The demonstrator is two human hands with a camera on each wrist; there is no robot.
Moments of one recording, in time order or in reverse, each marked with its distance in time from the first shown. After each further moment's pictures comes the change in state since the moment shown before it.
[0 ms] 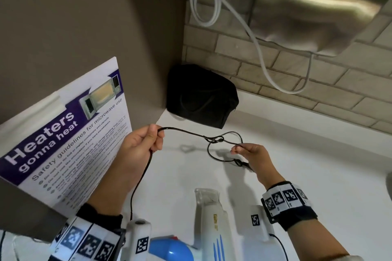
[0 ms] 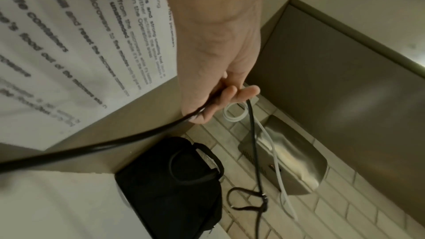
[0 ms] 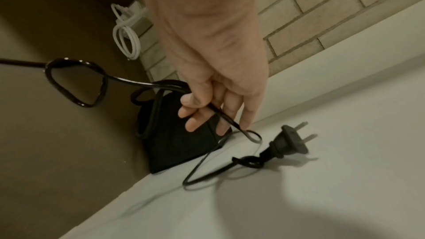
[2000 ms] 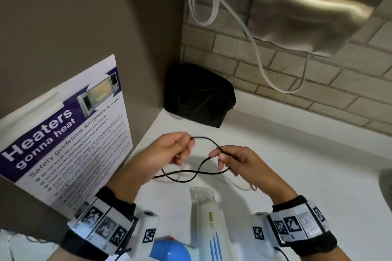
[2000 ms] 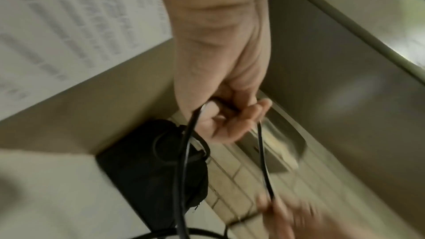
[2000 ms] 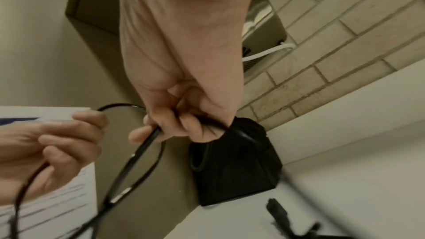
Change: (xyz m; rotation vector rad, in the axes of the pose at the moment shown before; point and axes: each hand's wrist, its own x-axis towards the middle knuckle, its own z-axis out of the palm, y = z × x) left_hand 0.001 0.005 0.035 0.175 -0.442 -0.275; right_hand -0.062 -0.054 0.002 -0.146 -0.433 -0.308
